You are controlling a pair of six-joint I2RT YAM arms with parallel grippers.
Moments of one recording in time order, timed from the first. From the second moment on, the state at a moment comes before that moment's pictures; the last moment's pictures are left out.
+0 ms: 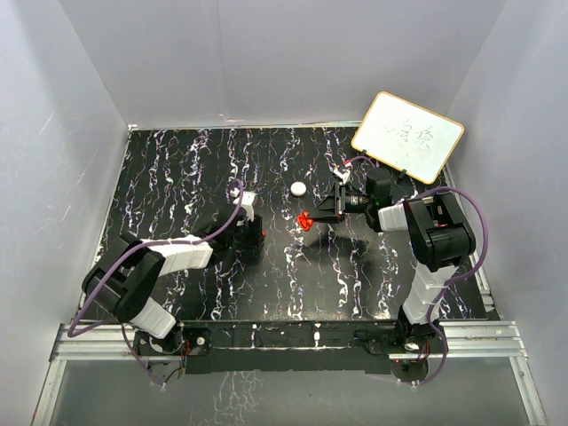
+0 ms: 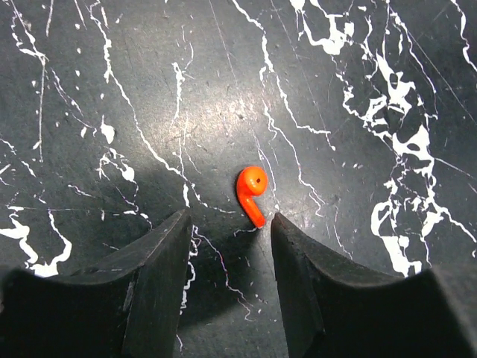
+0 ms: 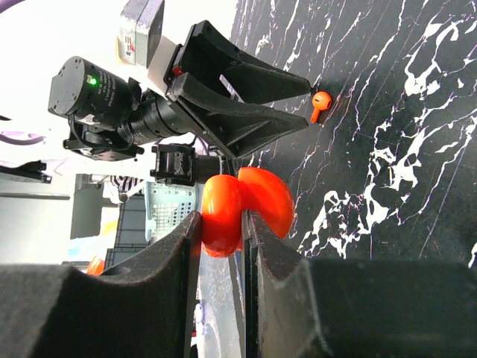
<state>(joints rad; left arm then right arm) -0.61 1.53 0.59 0.24 -0.04 -0.33 0.17 1.87 0.80 0.72 -1.26 0.95</state>
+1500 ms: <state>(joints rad) -0.70 1.63 0.66 0.27 -0.22 -0.22 0.17 1.87 0.80 0.73 -1.26 0.95</state>
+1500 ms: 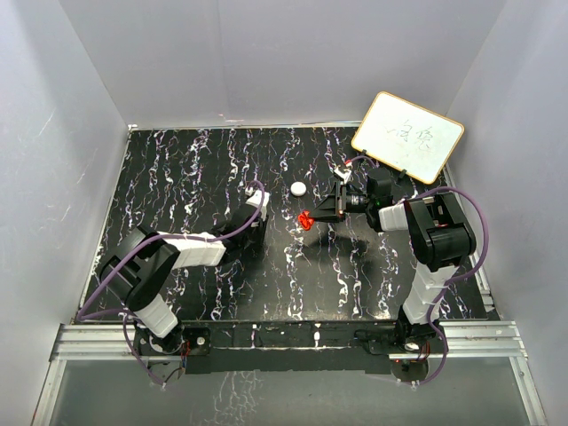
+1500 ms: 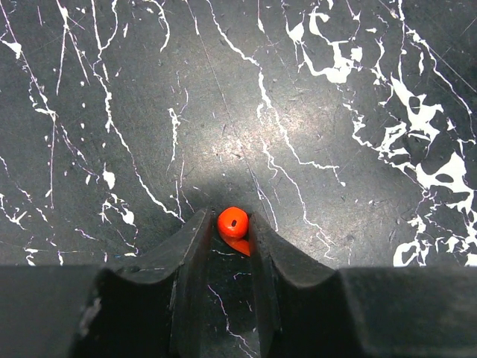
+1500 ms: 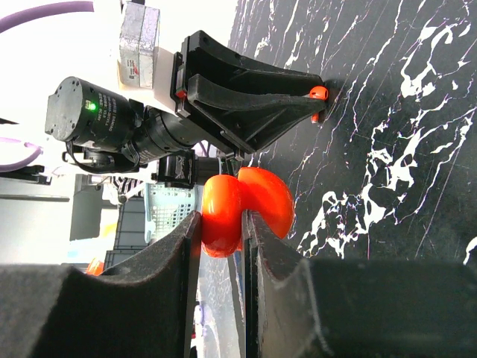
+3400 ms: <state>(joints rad) -0.74 1.82 1.16 -0.43 -0.56 0.10 0.13 1.83 0.79 0.73 -1.25 0.94</state>
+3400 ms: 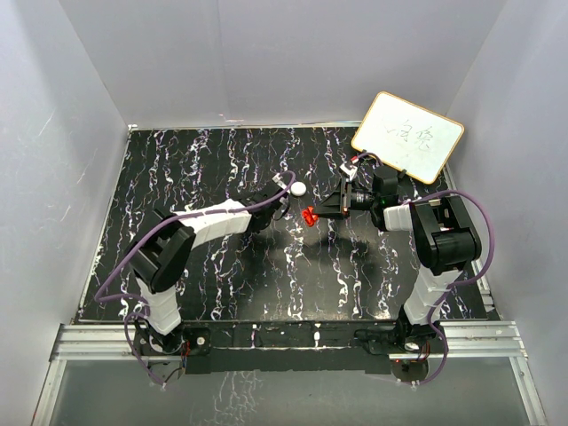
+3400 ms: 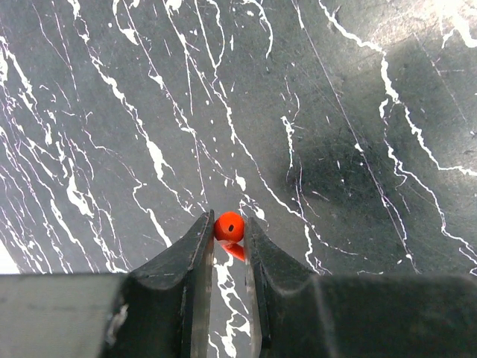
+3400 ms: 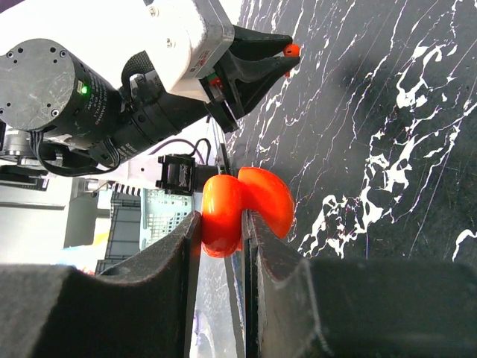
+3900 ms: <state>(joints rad) -0.74 1.91 1.21 -0.55 -0.57 0.11 0.13 1.83 0.79 0.73 -1.25 0.94</state>
